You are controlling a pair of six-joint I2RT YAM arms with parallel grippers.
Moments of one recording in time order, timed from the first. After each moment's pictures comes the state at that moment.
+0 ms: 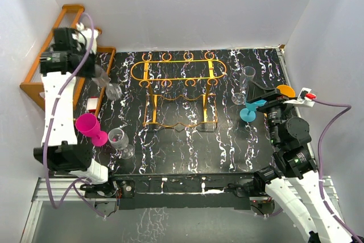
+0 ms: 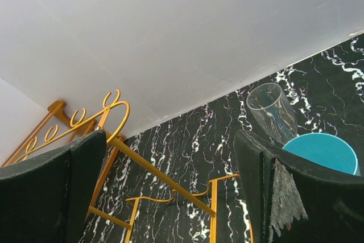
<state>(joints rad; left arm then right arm) 0.10 1.52 1.80 -1.22 0.11 0.28 0.37 0.45 0.66 -0.01 0.36 0.55</state>
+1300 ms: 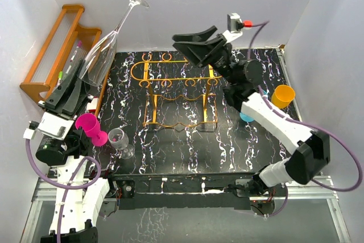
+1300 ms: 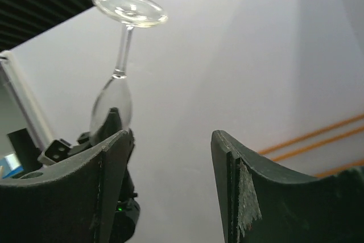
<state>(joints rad) 0.09 0.69 0.86 1.11 0.51 -0.19 0.58 1.39 1.28 0.91 -0.44 0.98</state>
